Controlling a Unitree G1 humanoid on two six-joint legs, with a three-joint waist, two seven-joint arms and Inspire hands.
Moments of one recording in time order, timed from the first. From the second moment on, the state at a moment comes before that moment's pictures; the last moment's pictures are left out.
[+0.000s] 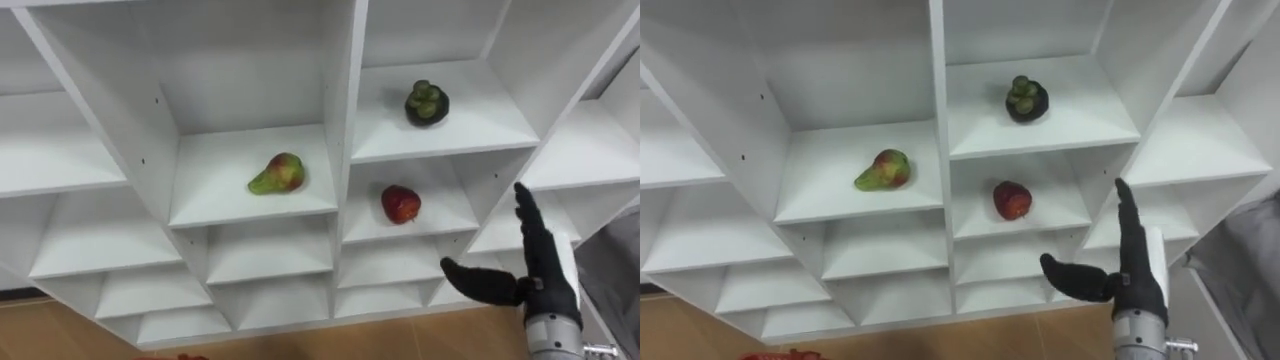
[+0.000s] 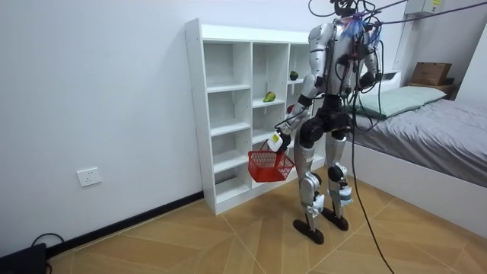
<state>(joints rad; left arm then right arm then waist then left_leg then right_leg) 0.24 0.17 0.07 1.06 0.01 -0.17 0.05 0.34 -0.20 -0.02 0.01 -0.17 -0.21 -0.25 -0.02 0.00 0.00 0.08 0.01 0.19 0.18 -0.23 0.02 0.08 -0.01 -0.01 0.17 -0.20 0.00</state>
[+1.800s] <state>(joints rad) 0.18 0.21 0.04 1.16 0.01 -0.13 0.01 0.08 -0.30 0.01 -0.16 -0.28 -0.24 -0.43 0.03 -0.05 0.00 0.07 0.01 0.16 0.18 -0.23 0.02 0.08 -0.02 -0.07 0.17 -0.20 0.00</state>
